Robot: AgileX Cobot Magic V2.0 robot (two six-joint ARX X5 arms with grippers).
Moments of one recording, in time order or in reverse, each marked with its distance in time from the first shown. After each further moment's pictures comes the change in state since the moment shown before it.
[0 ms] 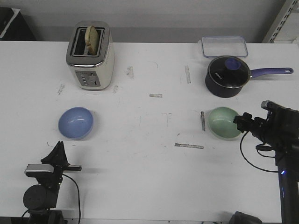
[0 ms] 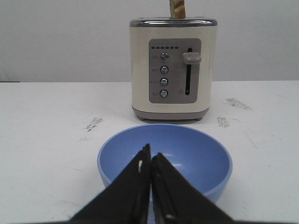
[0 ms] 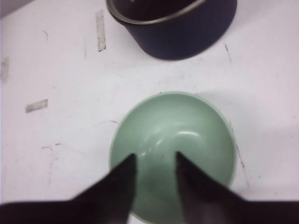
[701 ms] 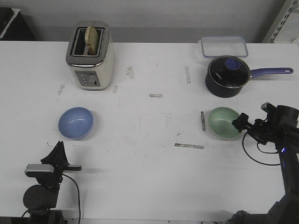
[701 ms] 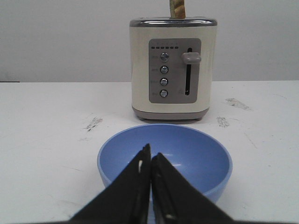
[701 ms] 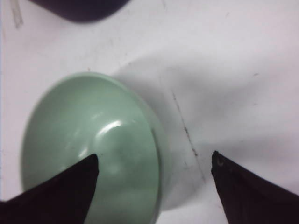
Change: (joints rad) left arm 0.000 0.000 0.000 0.000 0.000 0.000; right arm -0.080 0.282 0.005 0.005 -0.014 -0.024
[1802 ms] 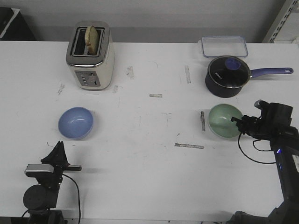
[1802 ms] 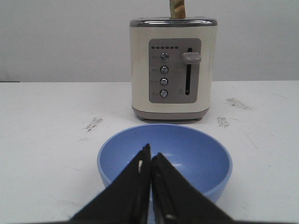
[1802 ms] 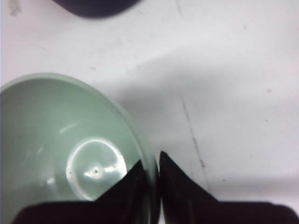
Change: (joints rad) left arm 0.000 0.000 0.000 0.000 0.000 0.000; right arm 0.087 -0.057 0.000 0.029 0.079 -0.029
